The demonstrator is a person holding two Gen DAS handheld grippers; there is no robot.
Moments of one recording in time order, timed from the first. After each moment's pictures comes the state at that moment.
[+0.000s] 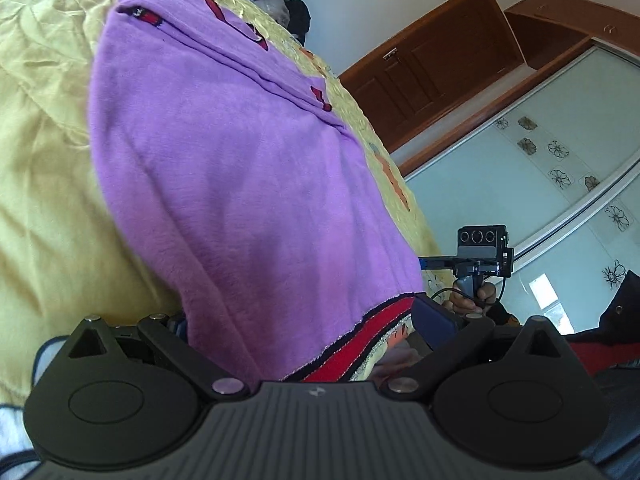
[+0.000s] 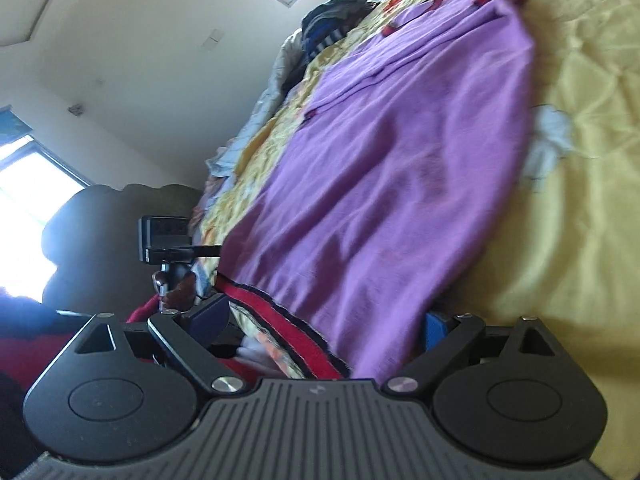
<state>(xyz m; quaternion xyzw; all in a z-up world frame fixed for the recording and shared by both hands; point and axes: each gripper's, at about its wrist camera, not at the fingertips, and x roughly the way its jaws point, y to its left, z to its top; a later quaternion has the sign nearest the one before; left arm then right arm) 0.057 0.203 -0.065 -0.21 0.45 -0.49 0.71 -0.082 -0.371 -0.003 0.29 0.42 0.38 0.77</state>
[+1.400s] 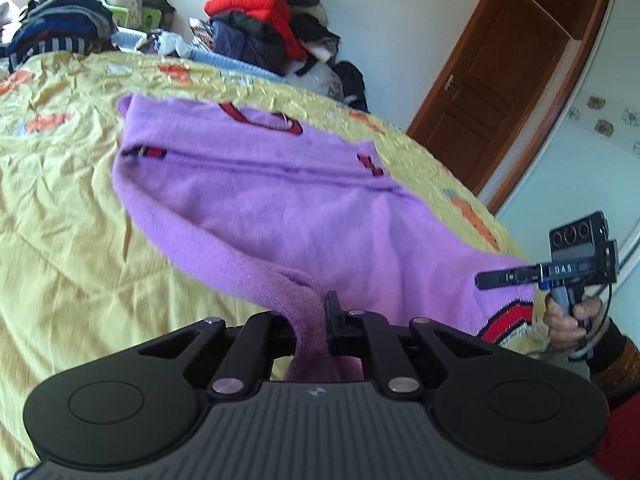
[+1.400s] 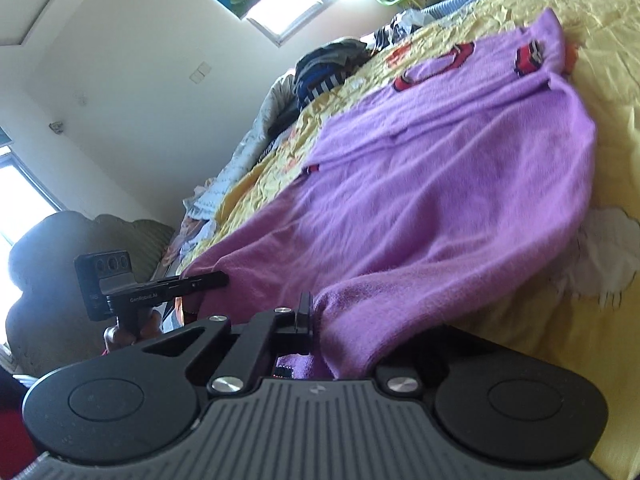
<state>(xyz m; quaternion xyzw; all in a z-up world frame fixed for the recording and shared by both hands) 0.029 0.151 0.009 -0.09 0.35 -0.35 0.86 -0.054 -0.321 0.034 0.27 0.36 0.33 0.83</state>
